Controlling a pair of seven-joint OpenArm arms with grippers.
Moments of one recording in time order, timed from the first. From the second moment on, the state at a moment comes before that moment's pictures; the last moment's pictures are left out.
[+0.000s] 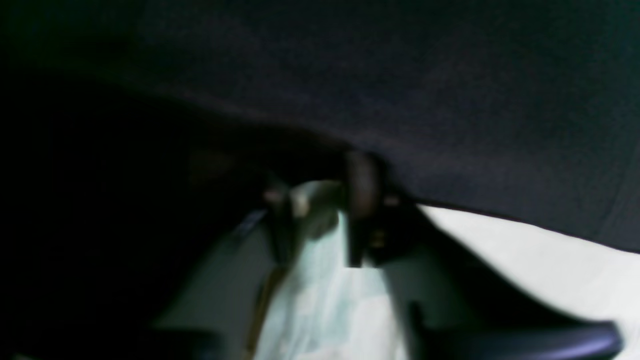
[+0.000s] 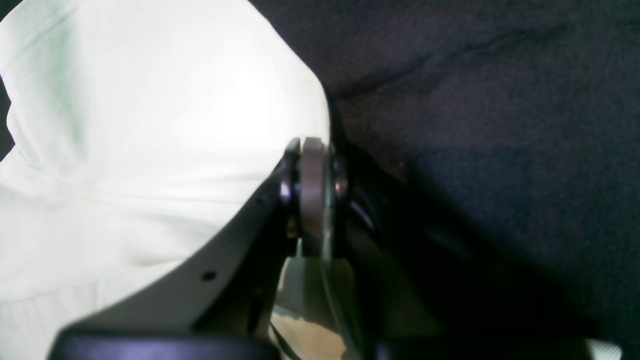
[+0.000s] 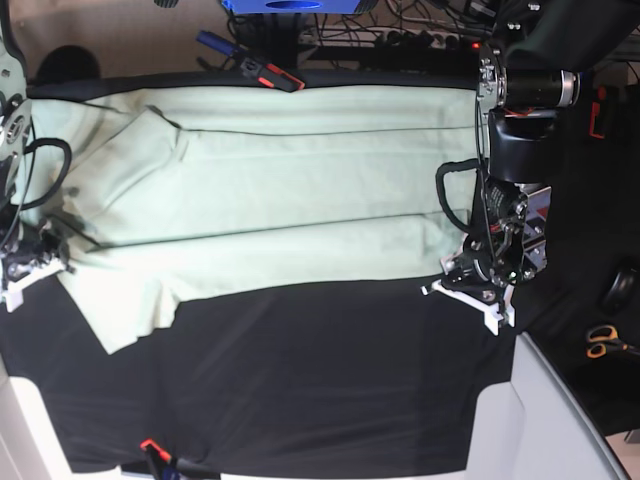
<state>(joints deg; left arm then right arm) -19.8 -11.1 -4.2 43.7 -21.7 1.2 35.5 27.8 23.8 22.3 17.7 11.3 26.8 -24.1</state>
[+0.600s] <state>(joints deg) -18.0 -9.6 -3.8 51.6 -23.1 0.7 44.9 27.9 23.8 22.3 24.3 11.5 26.8 -24.3</state>
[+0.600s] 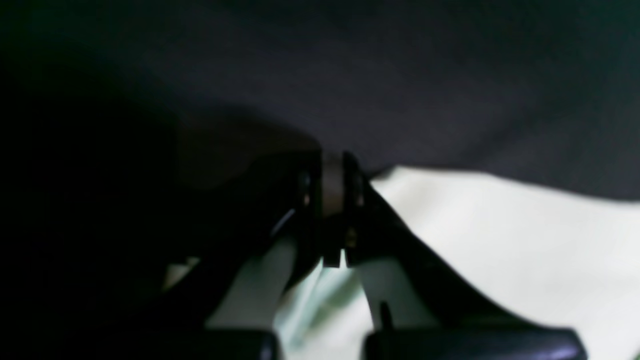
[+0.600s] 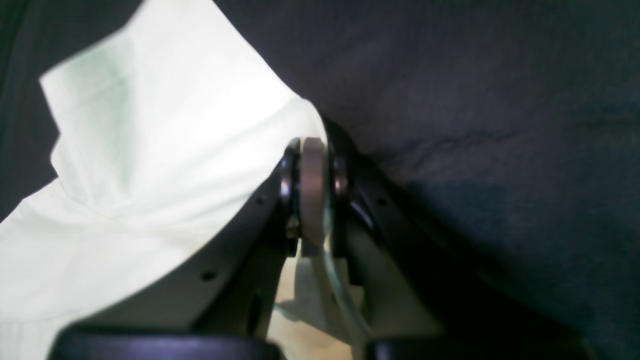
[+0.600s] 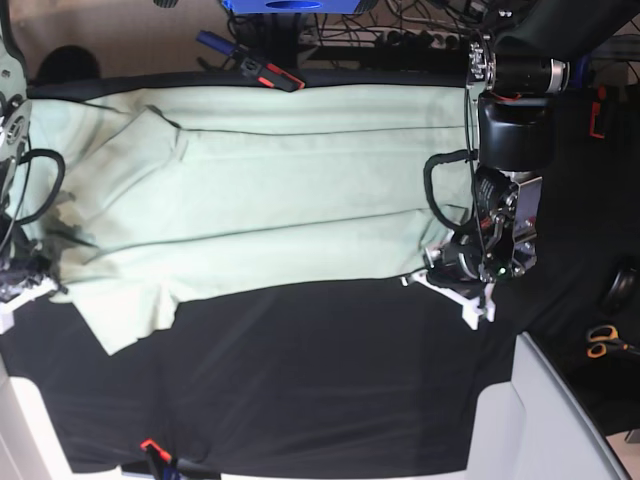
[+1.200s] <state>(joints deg) -18.0 -9.5 -7.2 65.1 -23.0 0.6 45.5 29.5 23.8 22.2 27.2 11.3 26.8 -24.5</state>
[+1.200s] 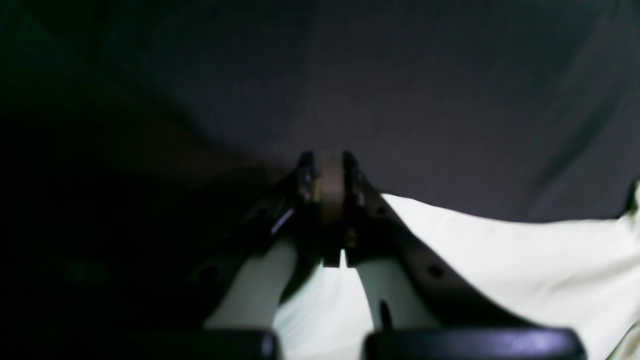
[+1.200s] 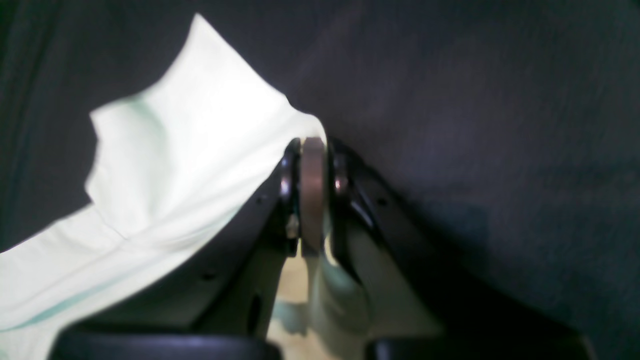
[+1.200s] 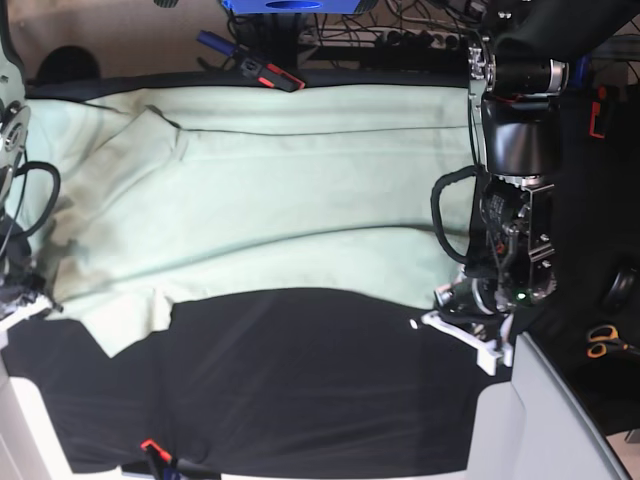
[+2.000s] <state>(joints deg) -16.4 -10.9 -13.1 67.9 -22.5 0.7 45.5 29.4 23.7 26.5 27.5 11.5 27.0 -20.9</state>
